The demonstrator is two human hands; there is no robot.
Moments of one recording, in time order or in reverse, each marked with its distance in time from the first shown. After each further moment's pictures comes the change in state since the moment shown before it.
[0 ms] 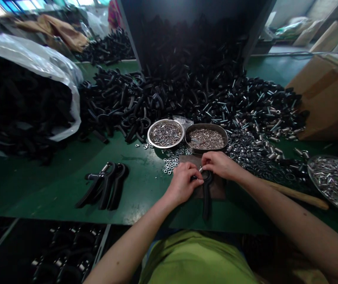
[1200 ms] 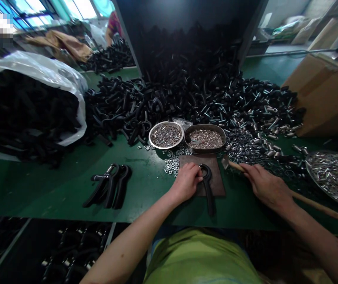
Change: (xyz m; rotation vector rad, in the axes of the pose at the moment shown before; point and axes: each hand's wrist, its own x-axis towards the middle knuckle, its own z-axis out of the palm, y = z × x) left_hand 0.004 -0.002 0.011 0.135 -0.069 0.072; right_hand -0.127 0.059 0.009 -0.545 0.414 0.146
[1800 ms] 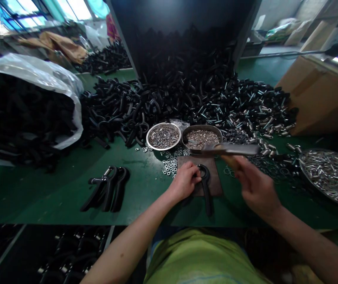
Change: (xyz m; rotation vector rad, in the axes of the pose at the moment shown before) left_hand 0.004 0.004 -0.006 -0.118 -0.037 -0.021; right_hand 0.015 -0.060 -0.035 0.433 0.222 0.019
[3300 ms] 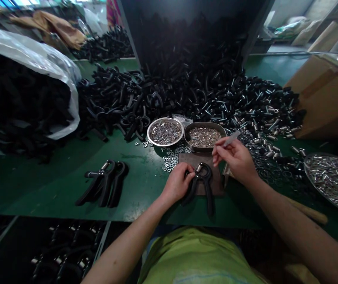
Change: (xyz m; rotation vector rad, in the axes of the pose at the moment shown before) left_hand -0.015 -0.018 0.002 -0.155 0.169 -0.117; right_hand 0.072 -0.014 0.033 0.885 -0.114 0.200
